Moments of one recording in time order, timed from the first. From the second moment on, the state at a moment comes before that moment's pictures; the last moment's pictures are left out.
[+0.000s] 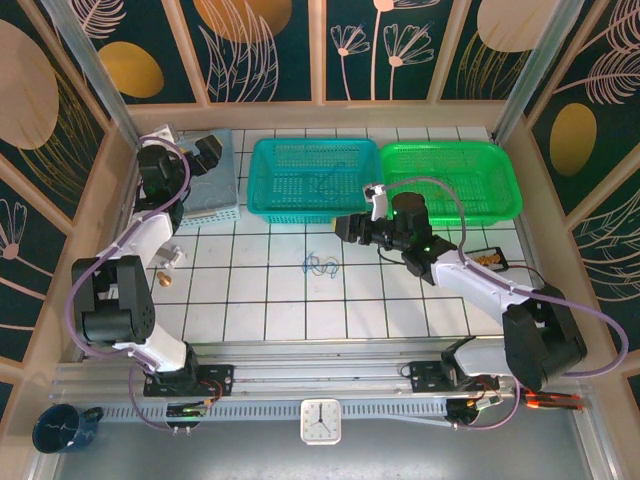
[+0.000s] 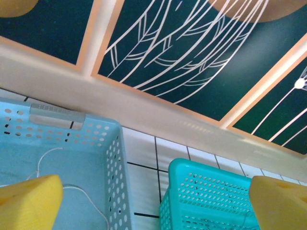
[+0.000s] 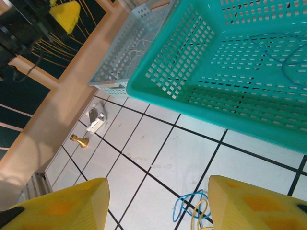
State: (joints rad) left arm 0.05 1.57 1.02 0.37 0.24 -0.48; right arm 0.54 1.30 0.72 0.21 -0.46 0.49
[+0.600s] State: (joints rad) left arm -0.06 1.30 0.66 0.44 0.40 -0.66; right arm 0.64 1.43 0.71 0.16 -0.37 0.45
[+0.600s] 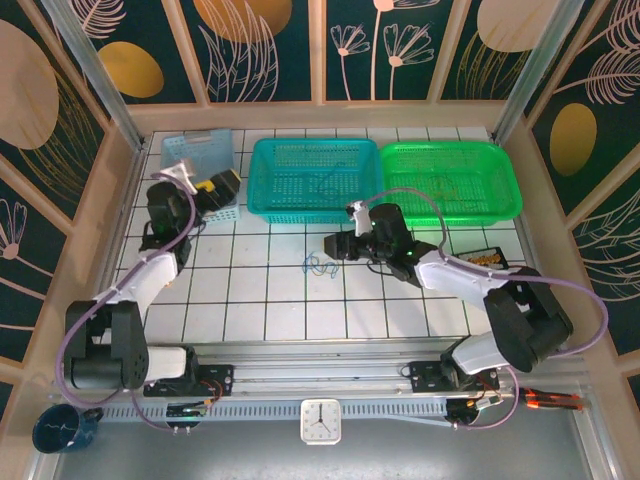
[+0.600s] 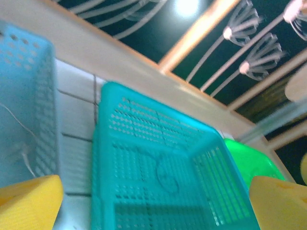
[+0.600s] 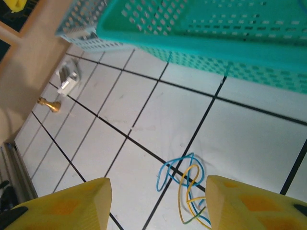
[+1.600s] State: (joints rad) left arm -0.63 1.57 0.57 0.48 0.19 -0.63; right arm 0.60 1.42 0.60 0.13 -0.28 0.44
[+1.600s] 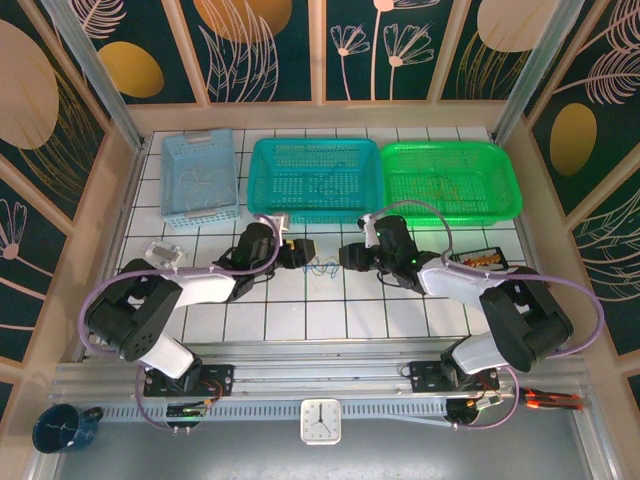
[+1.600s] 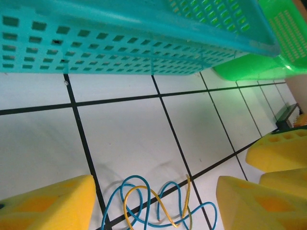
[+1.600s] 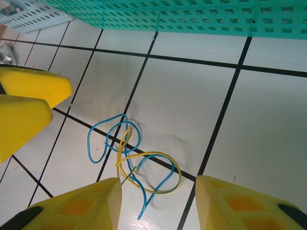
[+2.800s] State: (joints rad) left arm -0.64 1.68 0.57 0.50 0.20 -0.60; right arm 0.66 1.66 0.71 0.13 -0.20 0.34
